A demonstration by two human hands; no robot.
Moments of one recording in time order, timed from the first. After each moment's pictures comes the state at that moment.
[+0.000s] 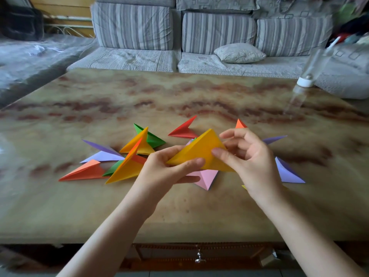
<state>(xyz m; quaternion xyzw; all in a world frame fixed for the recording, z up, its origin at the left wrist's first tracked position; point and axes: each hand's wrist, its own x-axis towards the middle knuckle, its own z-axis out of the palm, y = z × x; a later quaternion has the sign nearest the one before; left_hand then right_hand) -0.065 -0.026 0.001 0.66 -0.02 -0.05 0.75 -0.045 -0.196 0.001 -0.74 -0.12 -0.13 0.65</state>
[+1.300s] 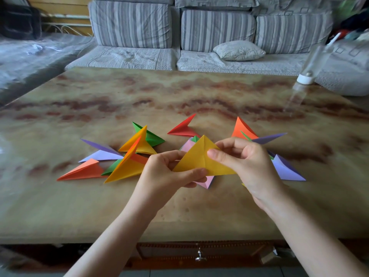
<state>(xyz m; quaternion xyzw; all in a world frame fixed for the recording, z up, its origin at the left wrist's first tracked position) -0.071 -0.033 -0.001 0.73 -0.01 -0.03 0.68 -0.050 -0.194 0.004 -0.74 -0.05 -0.04 0.67</state>
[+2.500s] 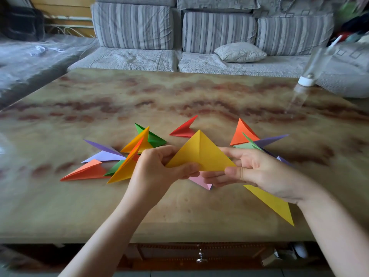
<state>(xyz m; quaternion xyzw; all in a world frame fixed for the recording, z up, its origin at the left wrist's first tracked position) -0.067 -0.019 0.002 0.77 -0.02 0.04 0.63 -0.040 -0.230 0.012 -0.72 -0.22 0.26 0.60</state>
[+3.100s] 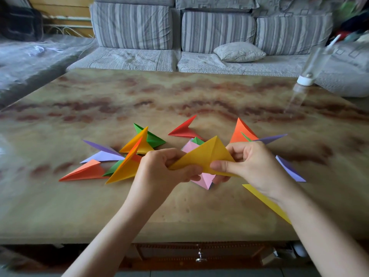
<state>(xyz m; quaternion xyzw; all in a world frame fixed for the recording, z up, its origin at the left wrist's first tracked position) -0.069 -0.025 -0.001 0.81 -0.04 0.05 0.59 -0.045 -0.207 0.015 -0.78 -0.13 0.07 0.61</state>
